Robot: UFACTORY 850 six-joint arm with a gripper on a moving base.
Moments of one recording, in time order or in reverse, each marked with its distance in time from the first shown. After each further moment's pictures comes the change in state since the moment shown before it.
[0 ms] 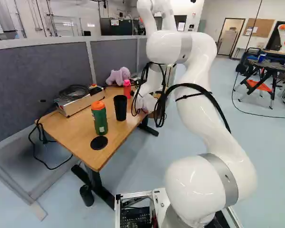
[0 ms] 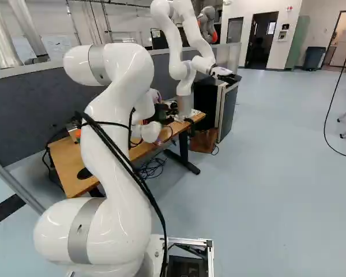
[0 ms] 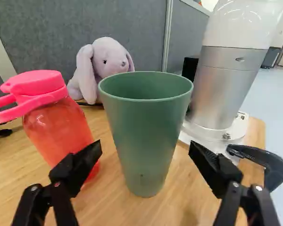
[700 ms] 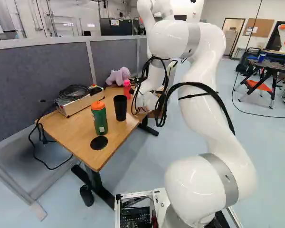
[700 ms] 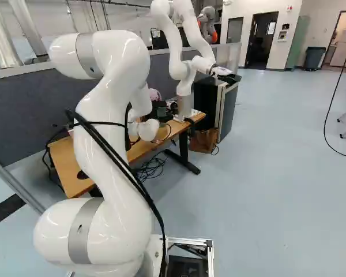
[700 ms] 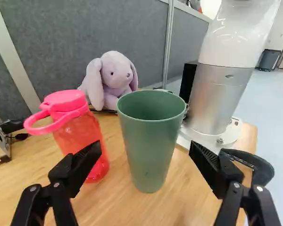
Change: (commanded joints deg) arm 0.6 6.7 5.8 0.0 0.0 0.0
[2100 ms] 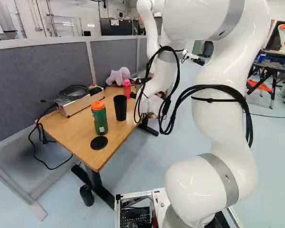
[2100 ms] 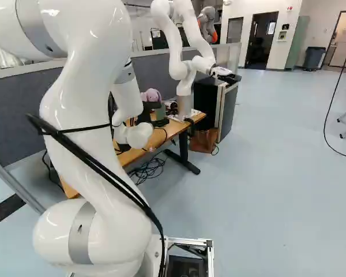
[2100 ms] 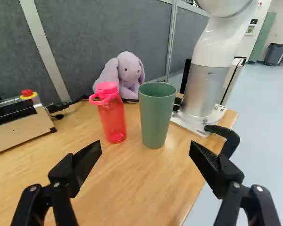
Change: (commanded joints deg) arm 1.4 16.3 19.8 0.0 0.0 0.0
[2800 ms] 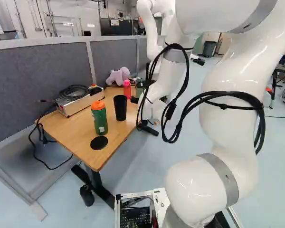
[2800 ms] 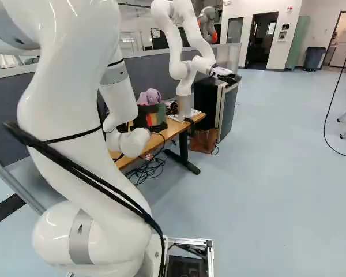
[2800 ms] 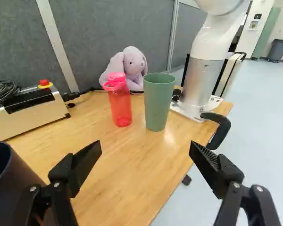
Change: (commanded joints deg) arm 0.6 6.7 8.2 0.0 -0.1 0.0
